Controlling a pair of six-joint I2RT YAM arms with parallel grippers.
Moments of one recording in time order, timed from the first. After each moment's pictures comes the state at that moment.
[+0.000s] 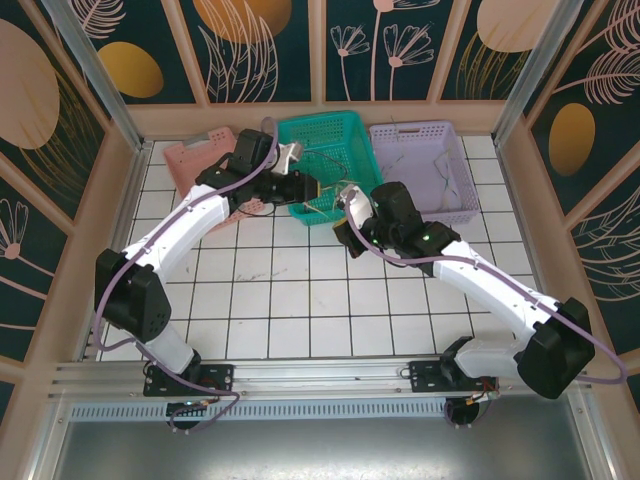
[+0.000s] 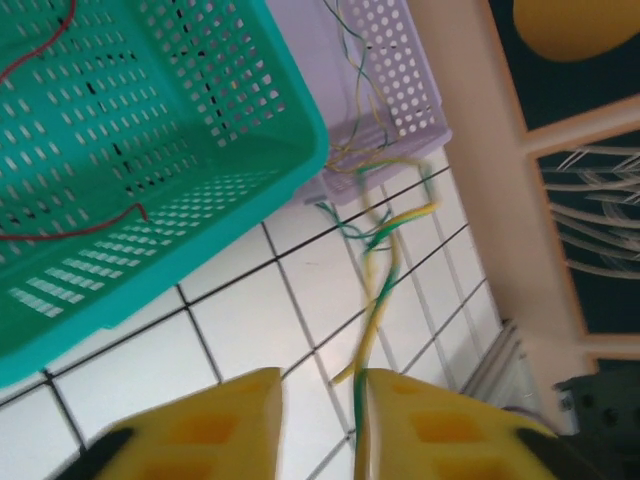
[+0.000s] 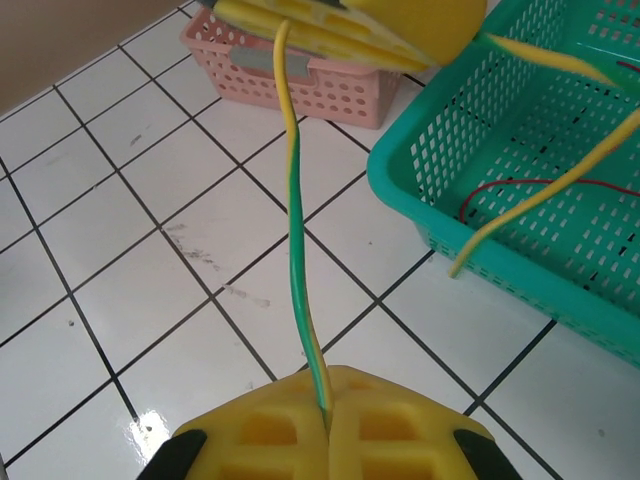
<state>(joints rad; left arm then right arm) -0.48 1.66 1.47 -0.53 0.60 -0.56 0.69 1.25 1.00 -0.37 -0.26 -0.03</state>
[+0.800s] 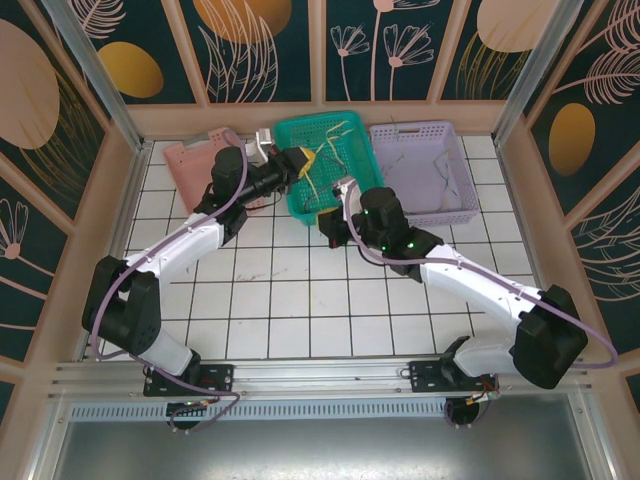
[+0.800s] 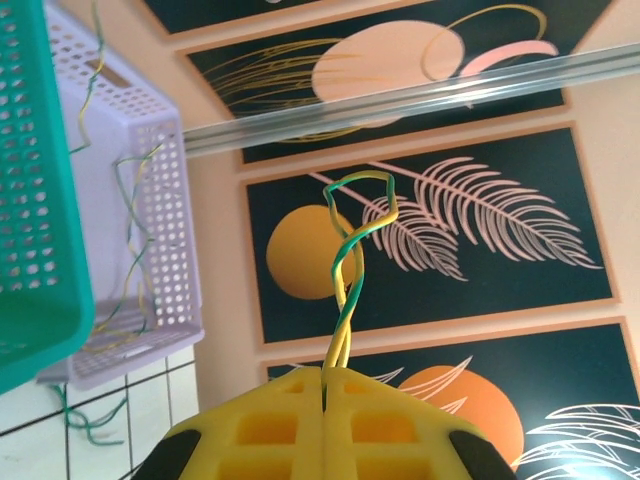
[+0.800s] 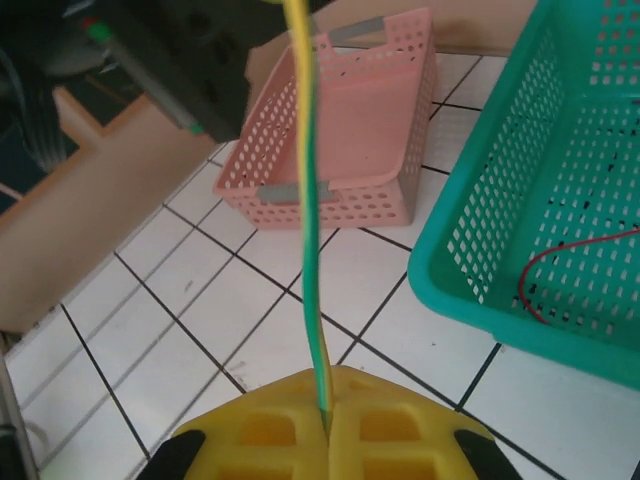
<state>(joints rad) -0.44 1.56 1.09 0.49 0.53 -1.40 0.75 1.30 0.94 -0.03 -0.18 0.34</state>
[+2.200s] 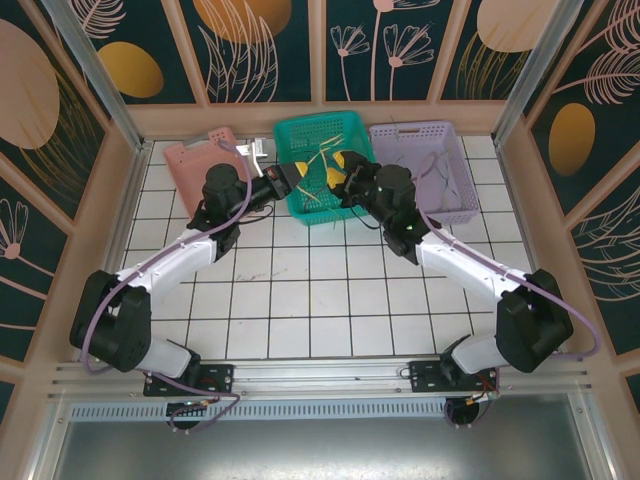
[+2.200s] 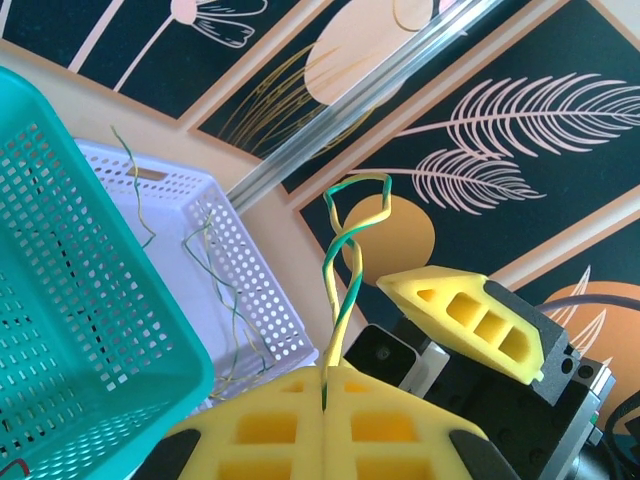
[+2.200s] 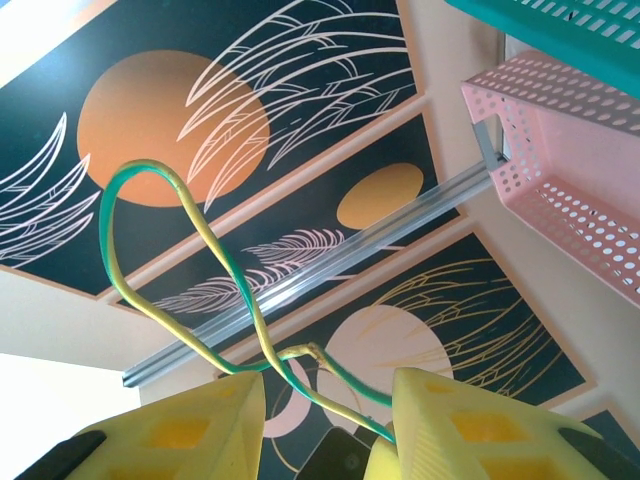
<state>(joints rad) -0.45 1.46 0.93 0.55 0.50 -0.91 0.64 1.41 0.99 0.36 -0.03 2.09</state>
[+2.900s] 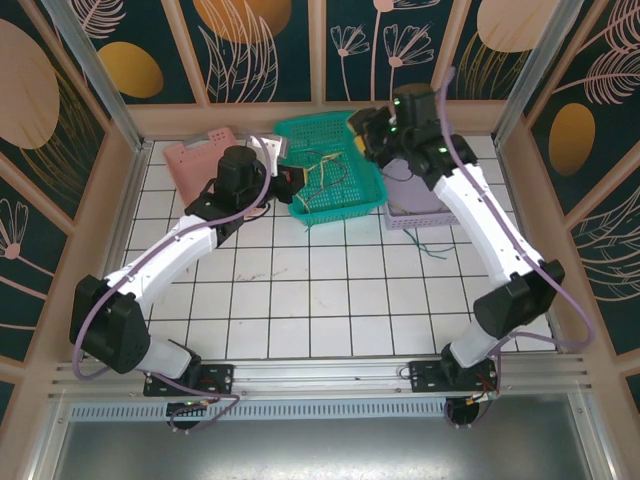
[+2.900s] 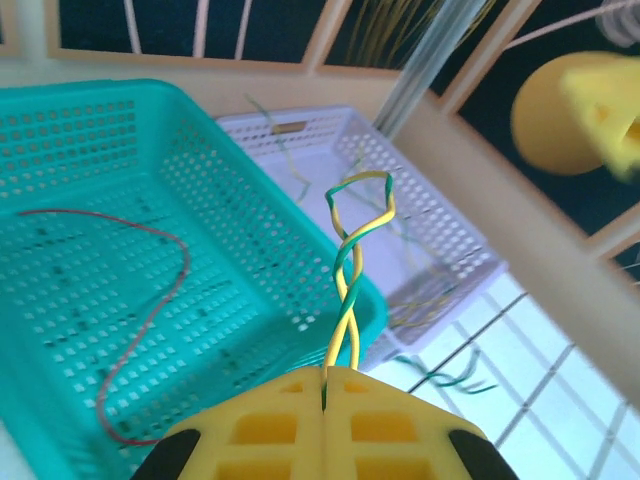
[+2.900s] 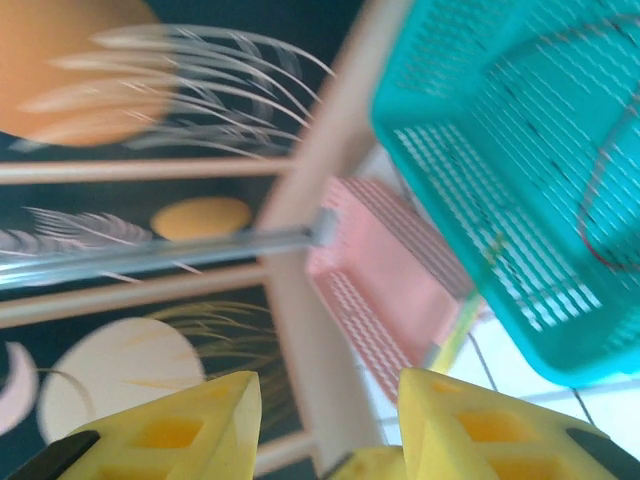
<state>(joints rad) -0.52 1.46 1.18 -0.06 0.27 -0.34 0.47 1.63 1.77 -0.67 -0.24 1.32</state>
